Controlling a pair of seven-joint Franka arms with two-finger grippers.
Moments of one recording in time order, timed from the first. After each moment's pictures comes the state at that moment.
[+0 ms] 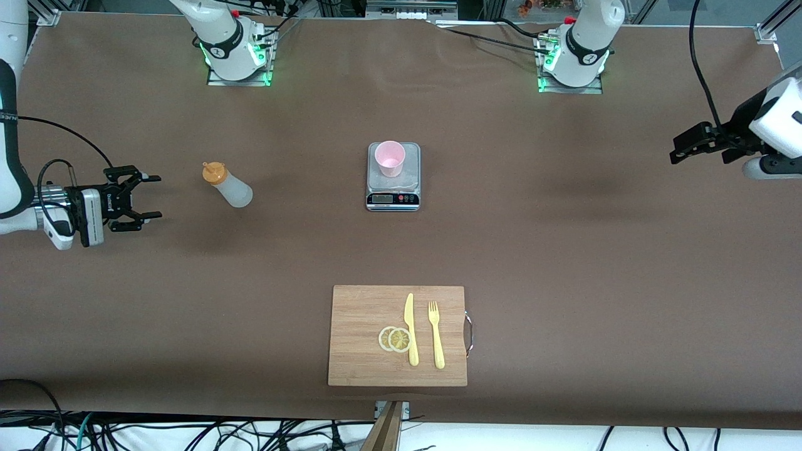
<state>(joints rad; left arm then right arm) -0.05 -0.02 0.07 -1.70 -0.04 1.59 -0.05 -0.22 0.57 -0.17 -1.66 0.59 1.46 -1.68</state>
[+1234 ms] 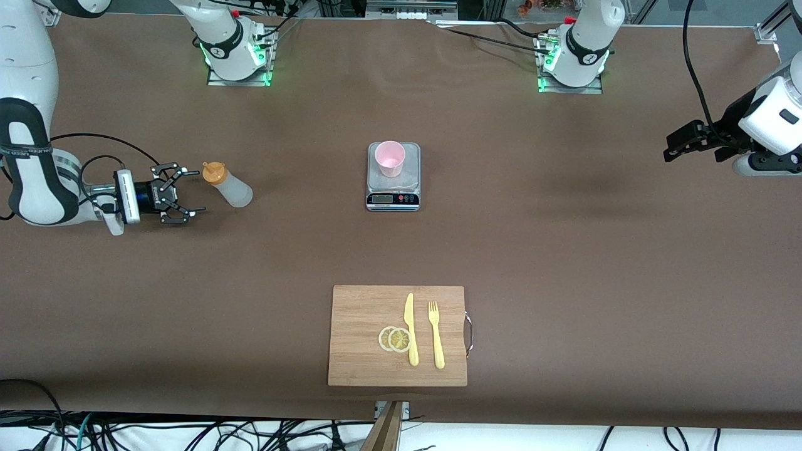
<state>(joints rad) -0.06 -0.04 0.06 -1.72 -0.04 1.61 -0.05 -0.26 0.70 -0.17 -1.85 0.89 1.43 -2.35</state>
